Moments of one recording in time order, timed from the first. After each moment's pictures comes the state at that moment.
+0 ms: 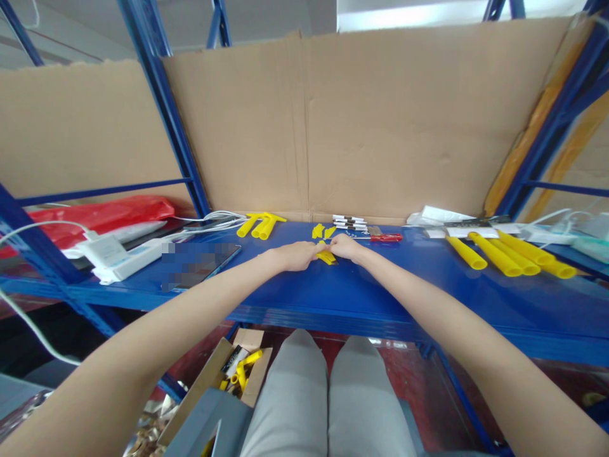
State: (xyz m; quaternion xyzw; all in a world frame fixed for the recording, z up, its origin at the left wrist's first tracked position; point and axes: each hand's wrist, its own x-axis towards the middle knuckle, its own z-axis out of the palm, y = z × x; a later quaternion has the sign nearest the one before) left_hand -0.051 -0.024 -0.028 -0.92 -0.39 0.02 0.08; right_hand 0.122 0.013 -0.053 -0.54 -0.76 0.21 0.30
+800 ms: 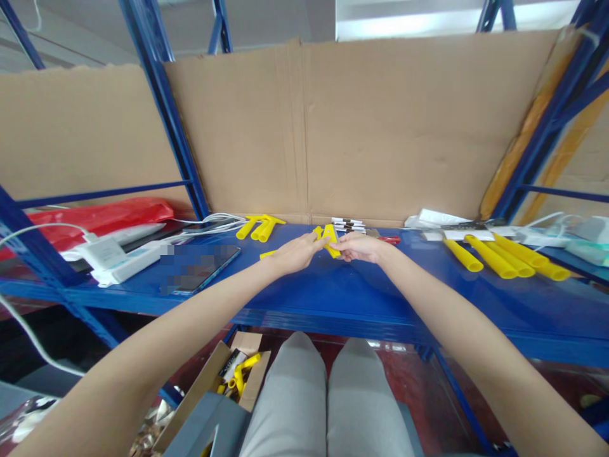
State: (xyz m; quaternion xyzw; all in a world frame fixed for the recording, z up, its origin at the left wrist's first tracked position) left_hand -0.049 -0.033 -0.027 -0.91 -0.37 -0.07 0.18; right_hand 0.150 -0.016 -0.024 -0.43 -0.66 0.53 0.30
